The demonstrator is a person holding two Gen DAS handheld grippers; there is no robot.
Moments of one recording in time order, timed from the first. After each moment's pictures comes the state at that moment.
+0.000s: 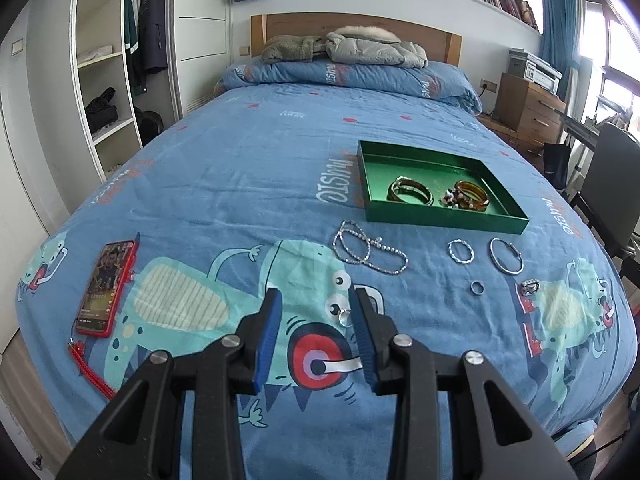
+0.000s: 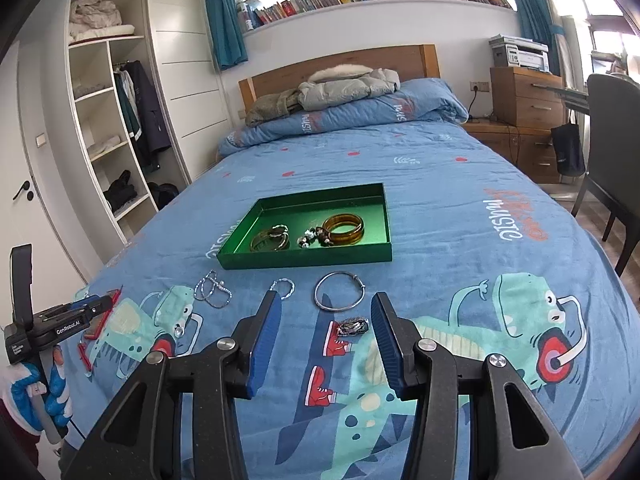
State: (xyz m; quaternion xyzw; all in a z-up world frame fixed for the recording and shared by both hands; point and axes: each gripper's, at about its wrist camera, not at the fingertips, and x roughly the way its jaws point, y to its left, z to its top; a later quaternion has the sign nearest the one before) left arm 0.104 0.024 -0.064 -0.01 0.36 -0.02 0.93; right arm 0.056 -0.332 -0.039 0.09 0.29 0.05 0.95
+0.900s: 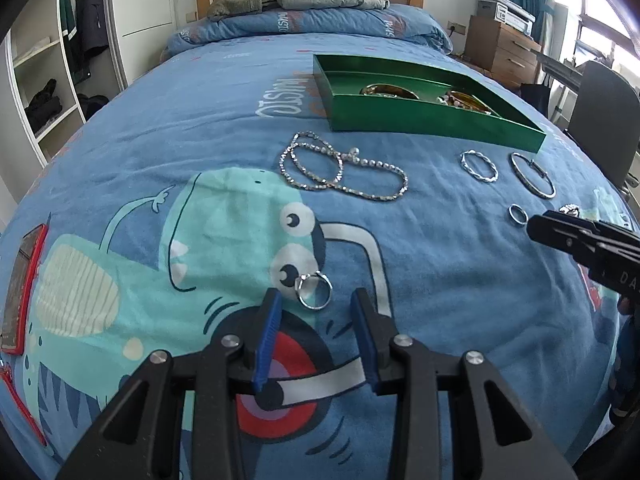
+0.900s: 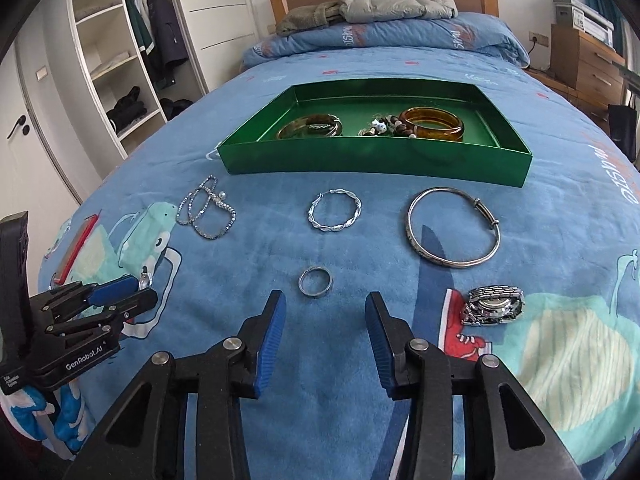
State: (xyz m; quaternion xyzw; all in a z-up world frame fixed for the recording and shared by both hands) left arm 0.164 -0.006 -0.171 0.04 0.42 -0.08 0.90; right arm 0.170 -0.242 -0.160 0.04 0.41 0.11 0.90
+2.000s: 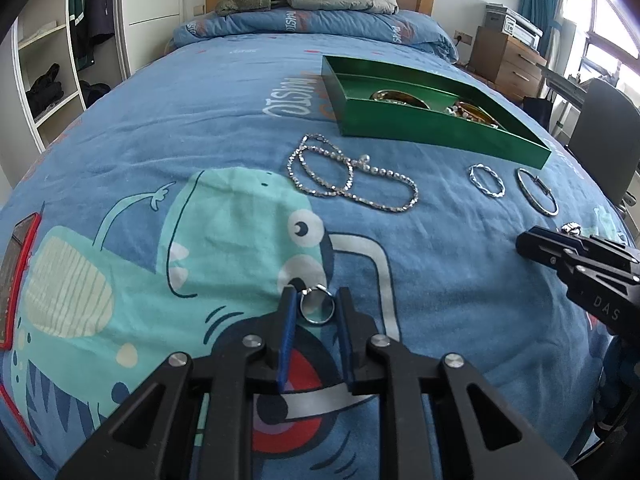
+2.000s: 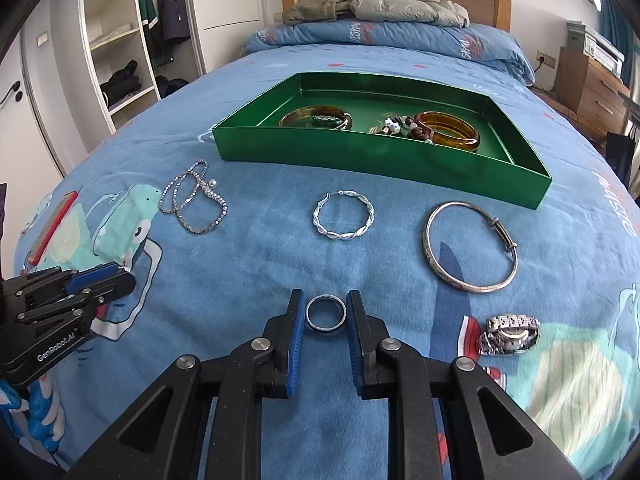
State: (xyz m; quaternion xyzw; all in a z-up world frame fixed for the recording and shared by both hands) left arm 0.175 0.002 -0.173 0.01 0.42 -0.08 0.90; right arm 0.183 -0.220 -0.167 -0.01 0.42 0.09 0.90
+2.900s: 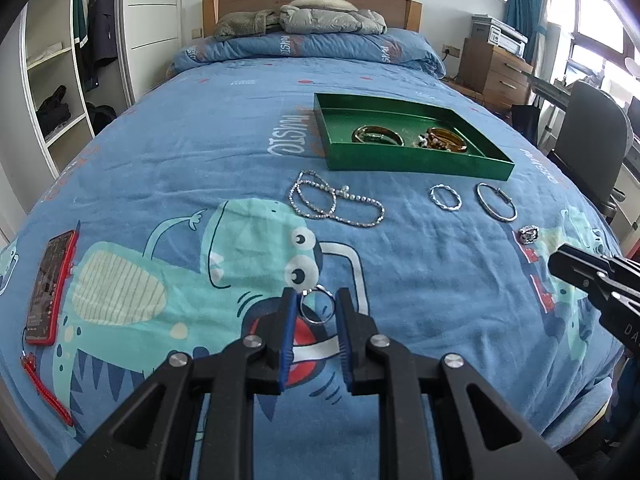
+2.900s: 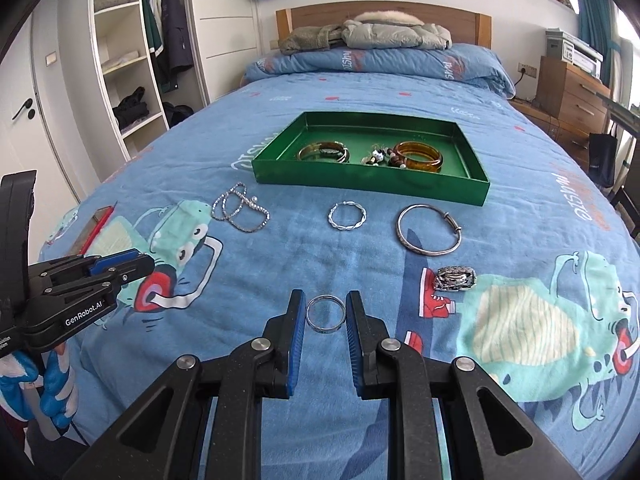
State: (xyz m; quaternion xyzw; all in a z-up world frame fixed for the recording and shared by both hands) left arm 0.125 0.008 -0.116 0.02 0.39 -0.09 0.92; right arm 0.098 -0.229 -0.112 0.01 0.38 0.08 0.92
